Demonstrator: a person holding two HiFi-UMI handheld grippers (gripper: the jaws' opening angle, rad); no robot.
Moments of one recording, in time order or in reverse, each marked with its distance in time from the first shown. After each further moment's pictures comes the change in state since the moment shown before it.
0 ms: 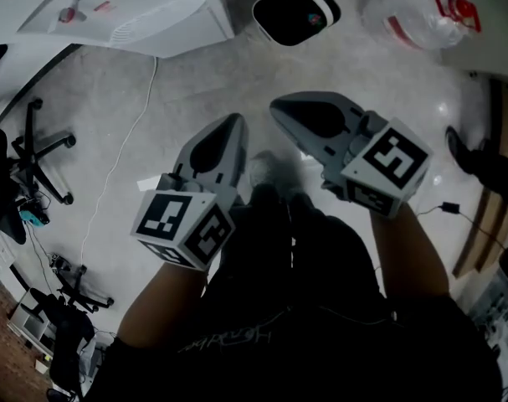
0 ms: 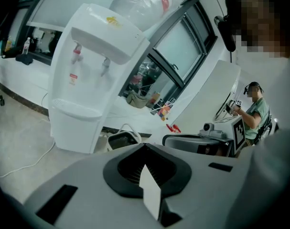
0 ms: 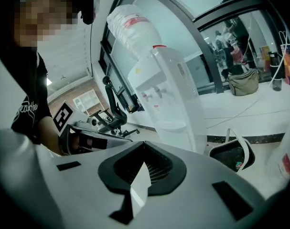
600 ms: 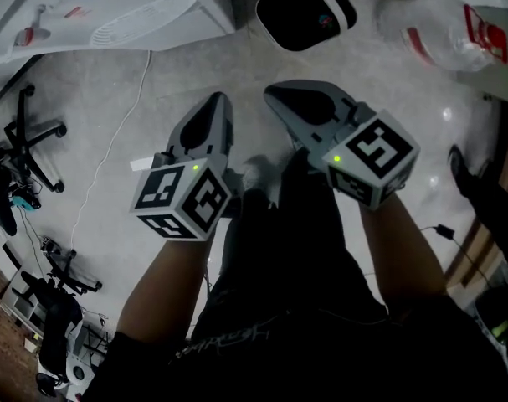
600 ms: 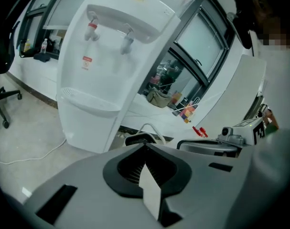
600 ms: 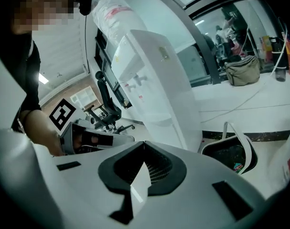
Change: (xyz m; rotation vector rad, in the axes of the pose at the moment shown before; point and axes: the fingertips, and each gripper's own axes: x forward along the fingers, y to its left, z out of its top) left arm 0.085 0.066 -0.003 -0.103 -0.018 0.213; right arm 0.040 -0.090 -0.021 0.007 0.052 -0.002
